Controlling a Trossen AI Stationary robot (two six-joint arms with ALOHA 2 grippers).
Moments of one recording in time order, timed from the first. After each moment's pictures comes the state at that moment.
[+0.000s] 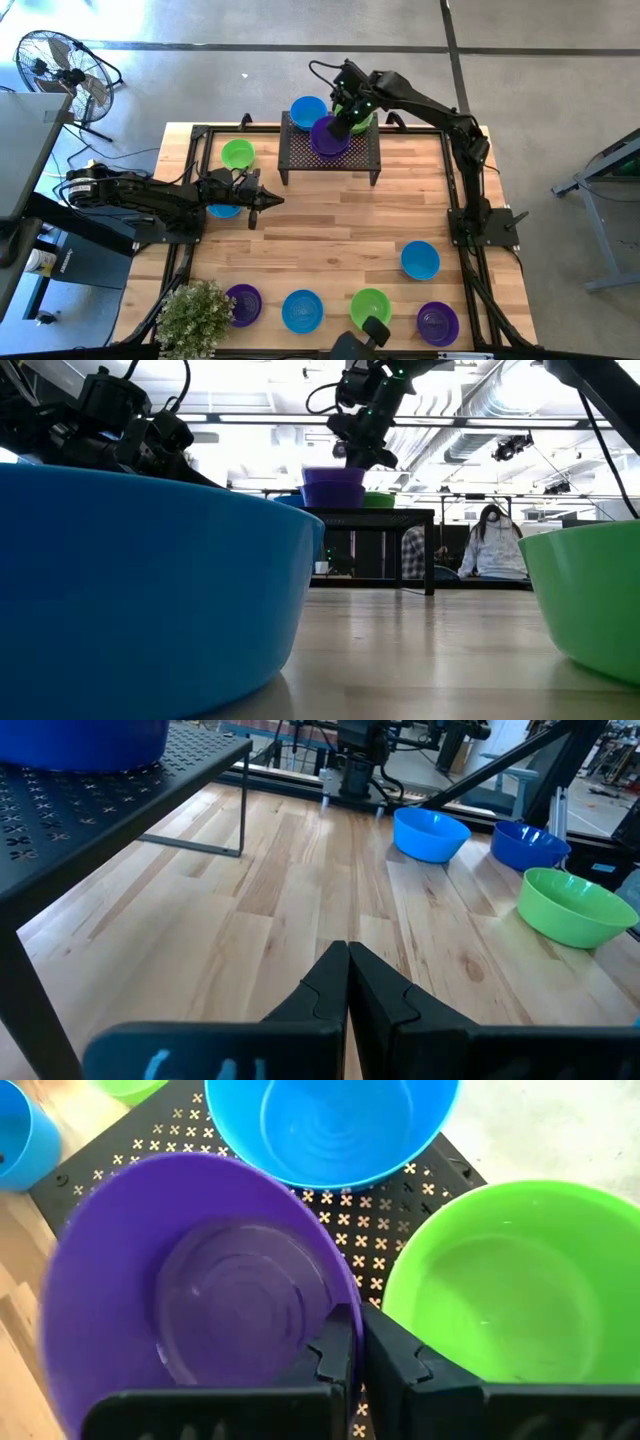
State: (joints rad) left arm 0.26 1.11 0.16 0.78 0.25 -0.11; right arm -0.58 2.02 2.08 -1.10 -0.08 0.13
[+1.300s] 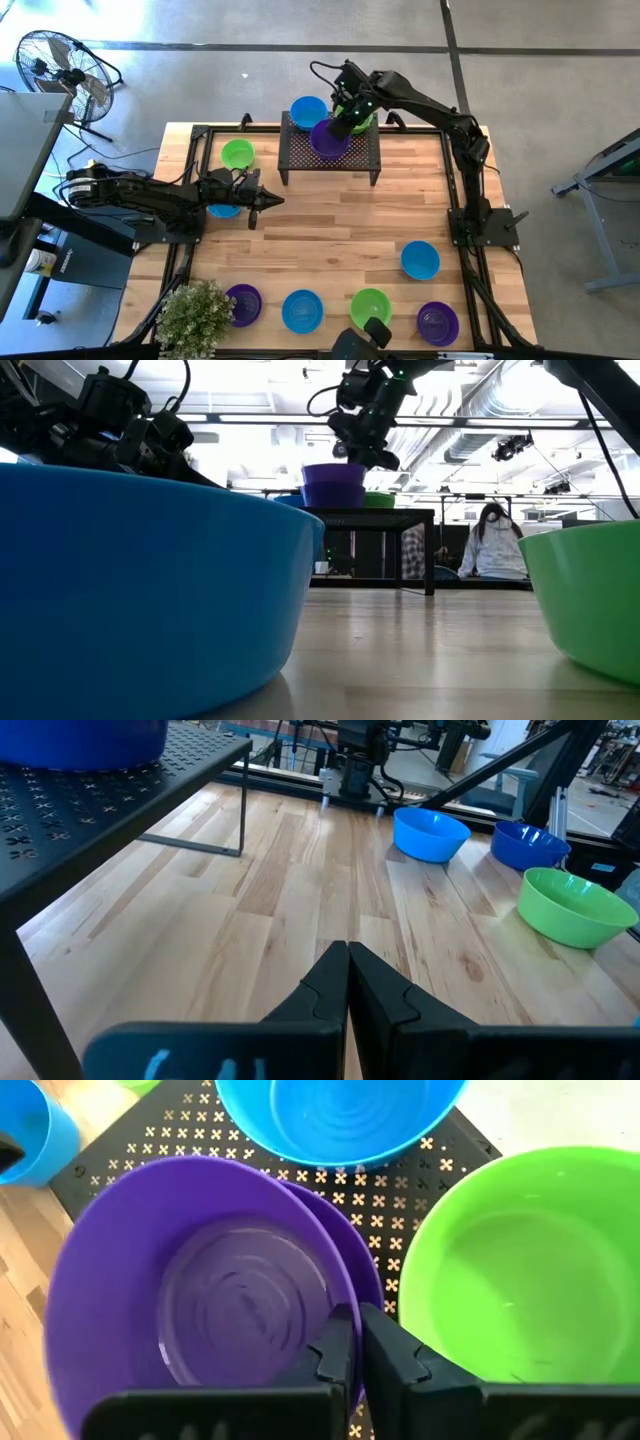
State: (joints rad) left arm 0.26 1.11 0.16 0.78 0.25 -0.11; right arm -0.59 2.02 2.08 -1.12 -0.13 0.17
